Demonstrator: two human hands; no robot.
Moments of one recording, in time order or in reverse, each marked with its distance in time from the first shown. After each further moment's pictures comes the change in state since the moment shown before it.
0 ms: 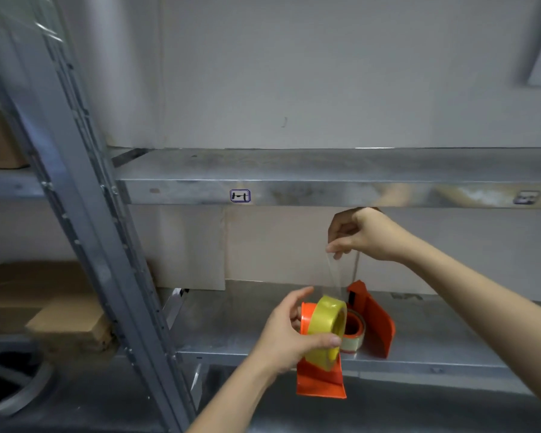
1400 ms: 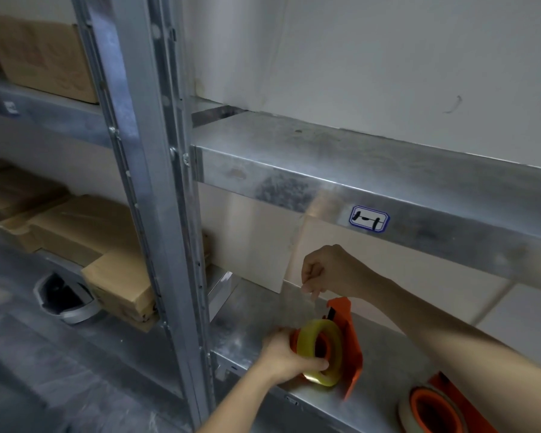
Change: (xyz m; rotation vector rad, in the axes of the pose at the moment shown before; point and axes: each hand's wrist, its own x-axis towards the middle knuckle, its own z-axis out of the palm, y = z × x) left_hand 0.087 -0.136 -0.090 0.109 0.203 -0.442; right_hand 0.176 0.014 0.168 -0.048 -0.495 -0.151
